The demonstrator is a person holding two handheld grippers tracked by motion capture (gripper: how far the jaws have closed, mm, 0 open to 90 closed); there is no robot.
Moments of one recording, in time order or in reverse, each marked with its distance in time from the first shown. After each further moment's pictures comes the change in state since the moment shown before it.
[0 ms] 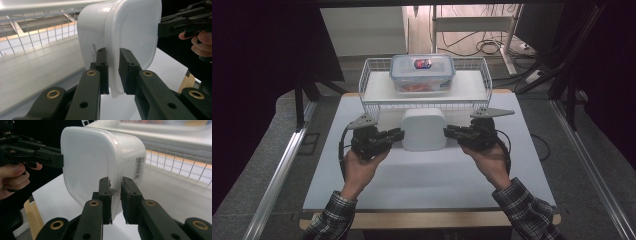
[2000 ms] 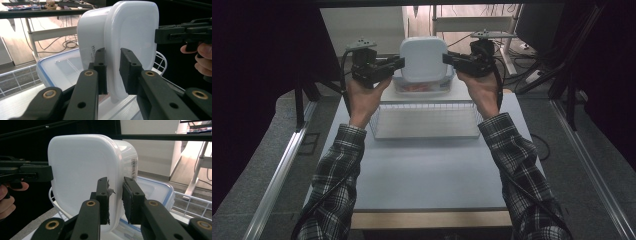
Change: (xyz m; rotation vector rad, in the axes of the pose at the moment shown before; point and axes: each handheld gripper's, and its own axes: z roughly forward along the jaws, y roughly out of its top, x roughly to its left) left arm 0.046 0.151 0.021 -0.176 0.102 0.067; right arm -0.051 0.154 0.024 -0.191 -0.125 -0.010
